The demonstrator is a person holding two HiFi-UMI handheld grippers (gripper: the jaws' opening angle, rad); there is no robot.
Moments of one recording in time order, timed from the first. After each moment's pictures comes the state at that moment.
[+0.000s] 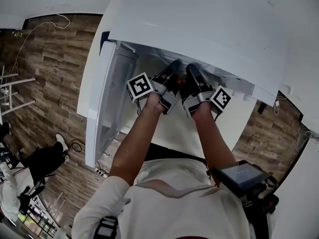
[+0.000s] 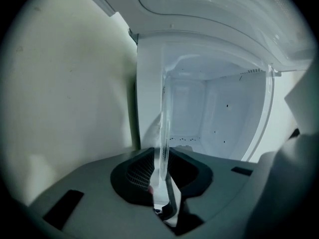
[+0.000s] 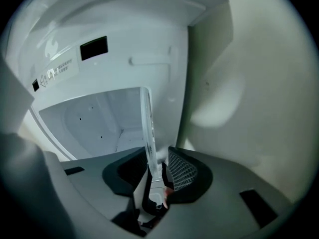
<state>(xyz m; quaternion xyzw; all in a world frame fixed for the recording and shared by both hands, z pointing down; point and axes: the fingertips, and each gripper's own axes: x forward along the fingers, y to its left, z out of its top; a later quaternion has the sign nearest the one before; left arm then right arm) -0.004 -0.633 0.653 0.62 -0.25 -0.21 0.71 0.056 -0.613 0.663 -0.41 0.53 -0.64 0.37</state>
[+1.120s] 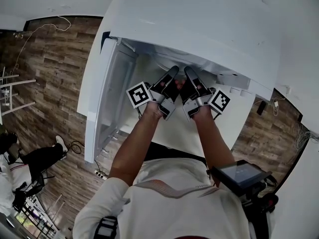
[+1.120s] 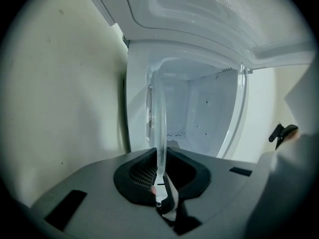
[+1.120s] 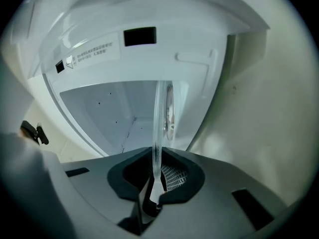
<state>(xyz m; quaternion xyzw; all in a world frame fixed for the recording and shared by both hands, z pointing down) -0.002 -0.615 0.629 0.66 -0.21 -0.26 0.68 0.049 -0.611 0.634 -0.38 0.62 -0.60 0.35</state>
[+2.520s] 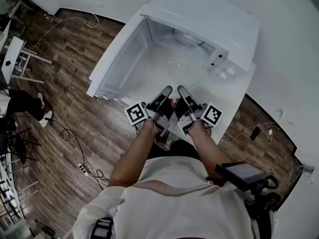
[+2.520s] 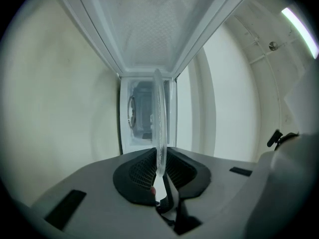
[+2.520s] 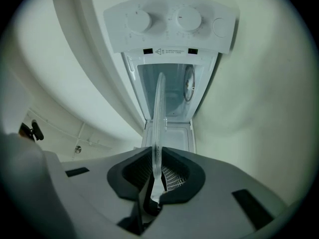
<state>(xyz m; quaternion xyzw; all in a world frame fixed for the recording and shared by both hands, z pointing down) -0.028 -0.425 0.539 0.65 -0.27 -0.35 0.61 0.023 -0.434 0.545 -0.27 0.69 -0.61 0.29</state>
